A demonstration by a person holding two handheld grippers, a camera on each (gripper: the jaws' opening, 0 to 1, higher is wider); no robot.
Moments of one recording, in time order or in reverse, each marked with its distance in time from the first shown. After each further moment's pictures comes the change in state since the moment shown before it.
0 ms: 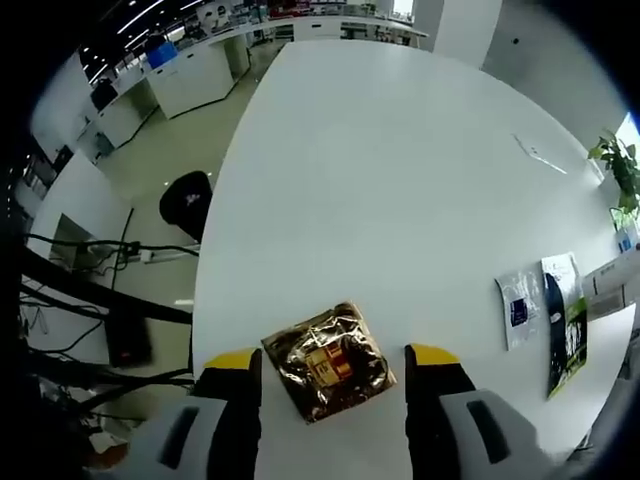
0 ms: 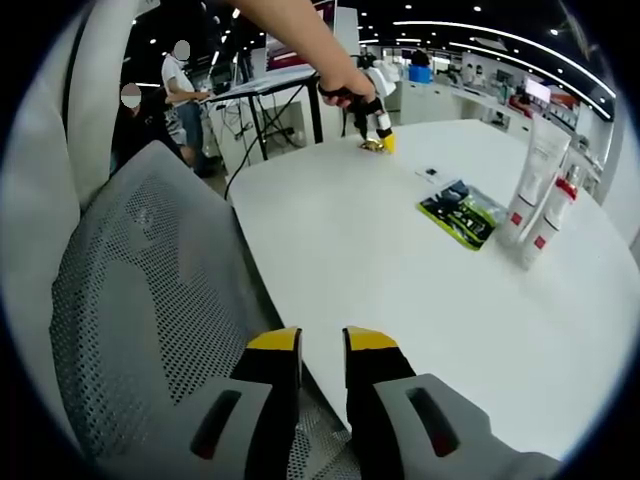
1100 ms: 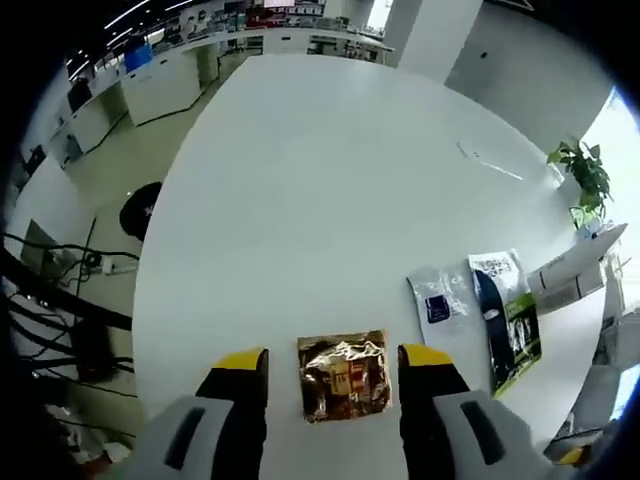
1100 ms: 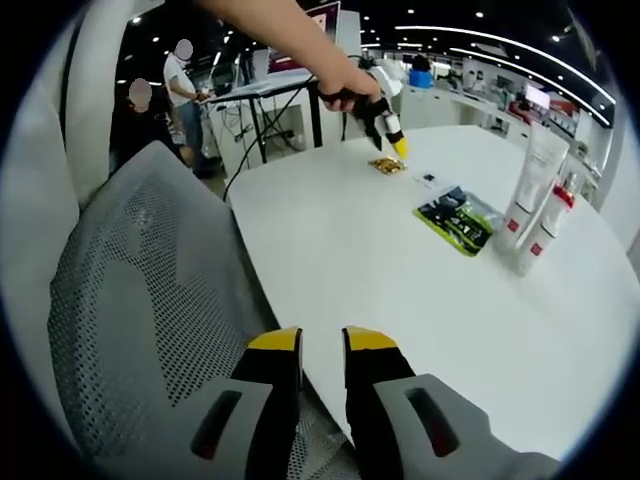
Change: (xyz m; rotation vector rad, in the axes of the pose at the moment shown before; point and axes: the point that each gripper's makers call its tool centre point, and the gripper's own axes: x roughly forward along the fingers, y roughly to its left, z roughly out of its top) left arm -0.010 -0.065 -0.015 0.061 -0.016 -0.173; right arm -0.002 -0.002 0.003 -0.016 -0.018 -0.017
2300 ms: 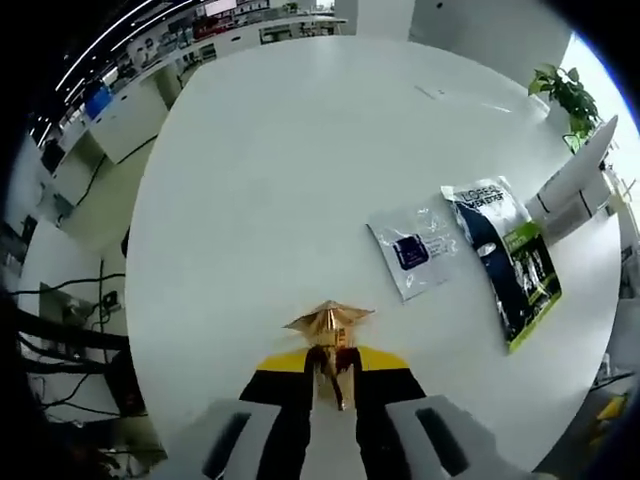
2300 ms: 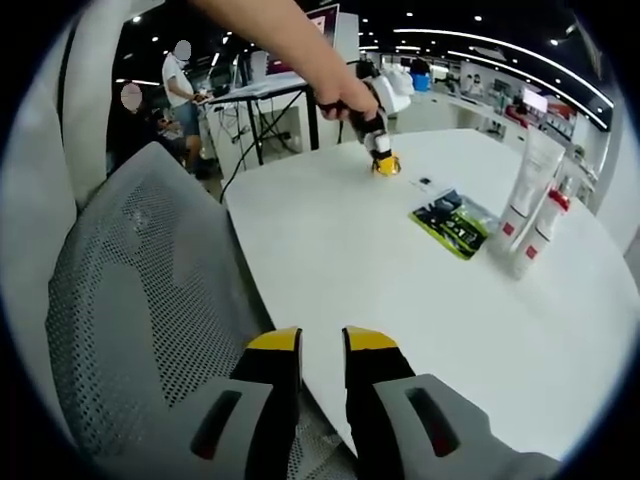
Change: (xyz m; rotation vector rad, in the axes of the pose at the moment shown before) left arm 0.006 -0.016 -0.022 0.178 0.050 0.075; right arm -0.001 -0.003 0.002 -0.009 -0.010 -0.017
